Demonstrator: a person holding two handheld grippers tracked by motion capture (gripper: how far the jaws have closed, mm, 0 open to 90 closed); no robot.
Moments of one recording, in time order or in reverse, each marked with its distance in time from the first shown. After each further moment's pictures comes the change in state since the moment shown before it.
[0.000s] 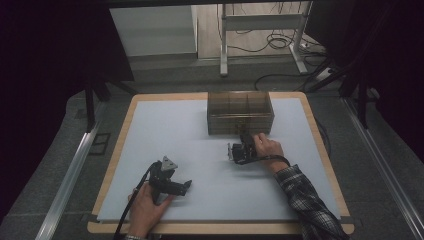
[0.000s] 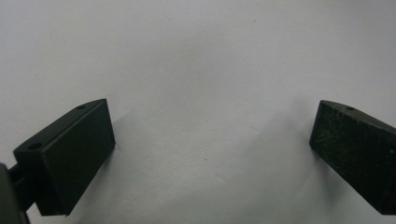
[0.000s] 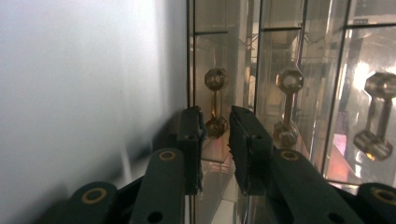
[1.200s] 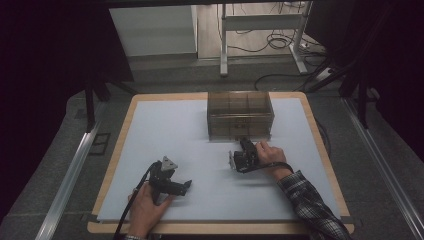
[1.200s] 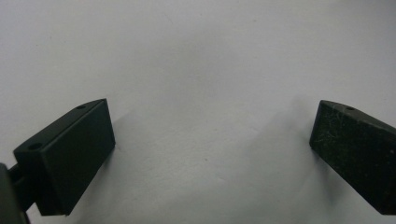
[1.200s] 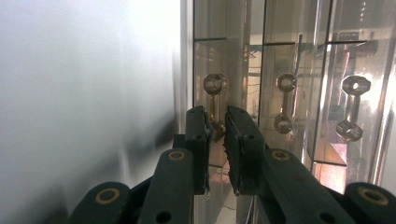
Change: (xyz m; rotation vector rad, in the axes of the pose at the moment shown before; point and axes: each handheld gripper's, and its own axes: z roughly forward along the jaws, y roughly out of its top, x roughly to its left) left arm 0.000 0.000 0.000 0.000 0.000 0.001; right arm 0.009 -0.002 -0.028 -0.053 0.021 0.009
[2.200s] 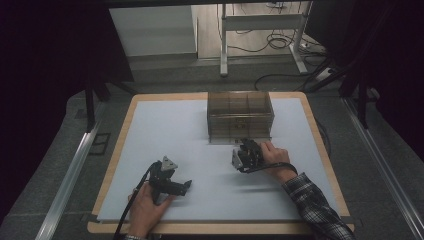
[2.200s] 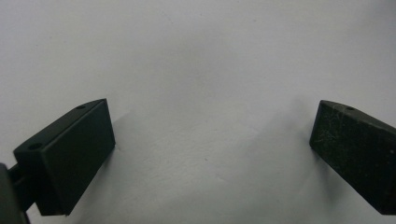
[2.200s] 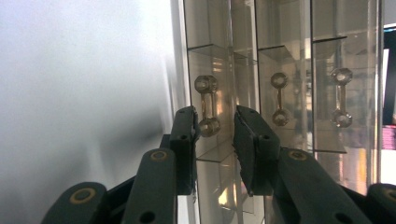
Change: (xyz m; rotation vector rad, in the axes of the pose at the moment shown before) left arm 0.000 0.000 0.000 -0.003 0.001 -0.004; right arm -0.016 -0.007 -0.019 -0.065 0.106 0.105
